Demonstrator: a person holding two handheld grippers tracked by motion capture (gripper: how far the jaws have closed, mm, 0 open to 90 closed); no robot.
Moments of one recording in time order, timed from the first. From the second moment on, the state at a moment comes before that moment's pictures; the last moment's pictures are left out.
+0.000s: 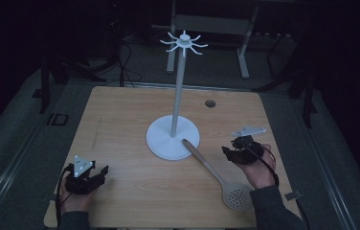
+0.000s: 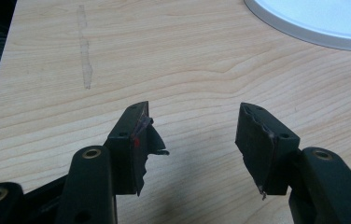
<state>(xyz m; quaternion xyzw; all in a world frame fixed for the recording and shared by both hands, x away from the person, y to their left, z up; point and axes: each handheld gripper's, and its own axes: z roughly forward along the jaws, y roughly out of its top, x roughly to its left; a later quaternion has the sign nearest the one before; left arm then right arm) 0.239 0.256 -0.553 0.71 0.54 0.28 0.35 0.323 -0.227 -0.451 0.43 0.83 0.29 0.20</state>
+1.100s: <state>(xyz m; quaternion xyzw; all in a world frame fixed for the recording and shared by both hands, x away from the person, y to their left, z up) 0.237 0.258 -0.552 0.71 0.54 0.28 0.36 0.357 -0.186 -0.479 0.40 0.88 0.23 0.12</state>
